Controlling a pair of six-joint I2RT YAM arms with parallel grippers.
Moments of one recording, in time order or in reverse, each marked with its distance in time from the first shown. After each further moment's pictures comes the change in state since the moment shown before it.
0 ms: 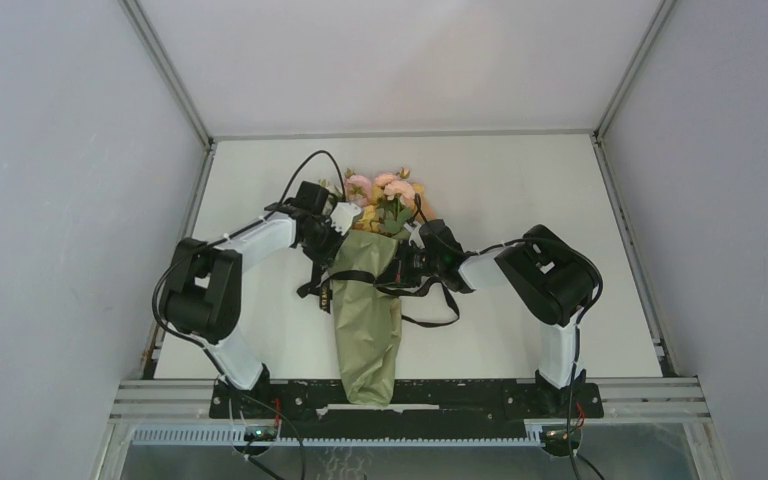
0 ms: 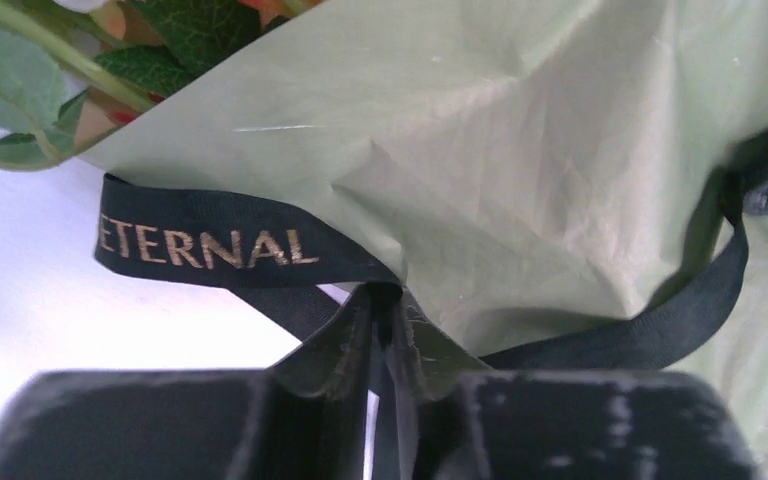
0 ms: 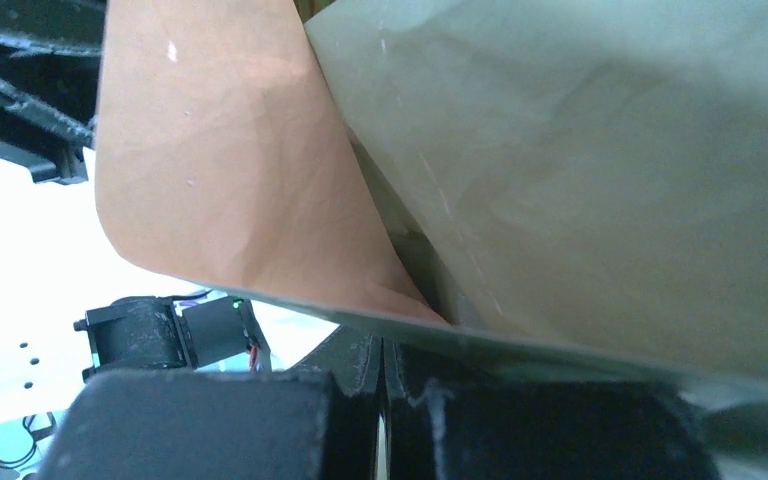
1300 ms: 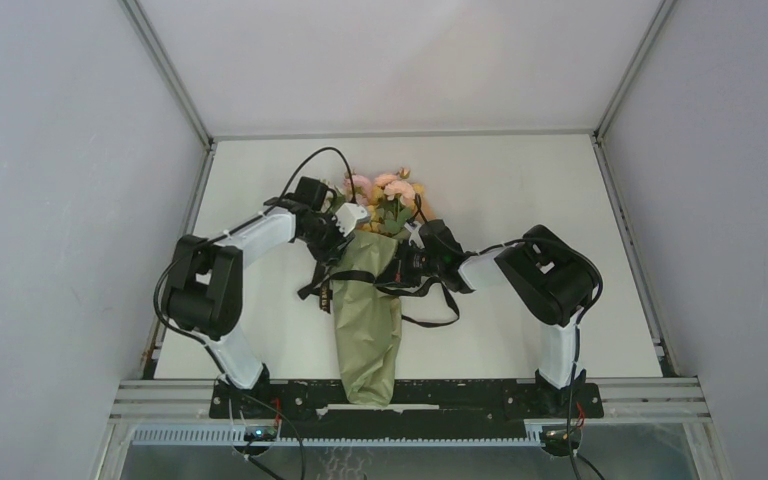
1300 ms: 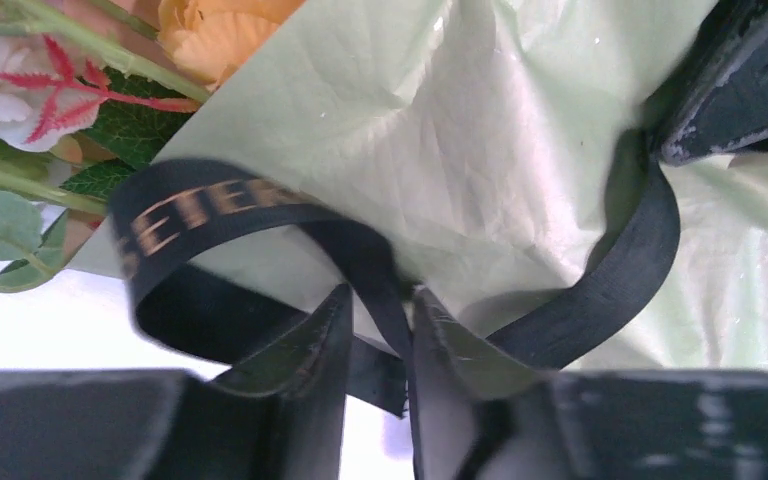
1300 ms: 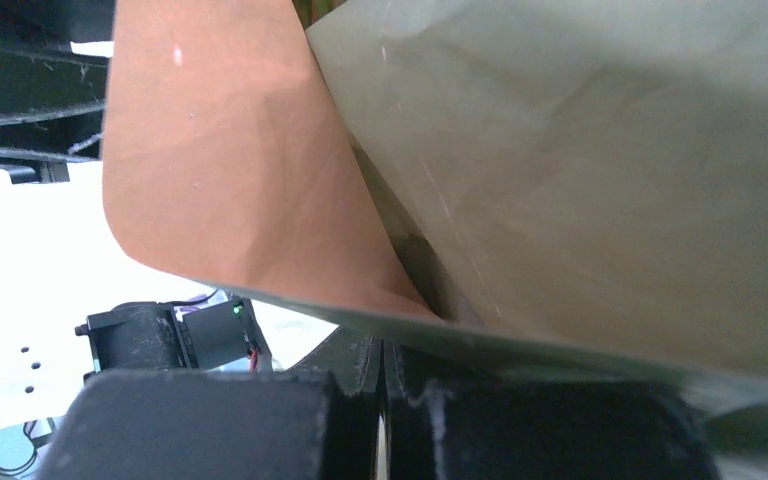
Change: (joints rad) left arm 0.012 0.031 0.050 -0.045 0.156 0.236; right arm -0.002 0.000 0.000 0.001 0.012 0.008
